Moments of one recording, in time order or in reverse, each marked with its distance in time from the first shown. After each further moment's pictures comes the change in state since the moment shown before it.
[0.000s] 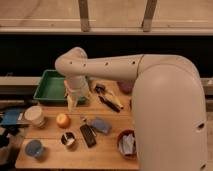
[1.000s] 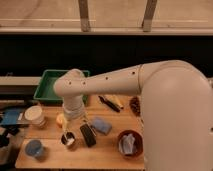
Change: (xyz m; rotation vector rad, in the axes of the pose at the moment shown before) arm 0.046 0.053 0.050 -0.098 0.051 -0.021
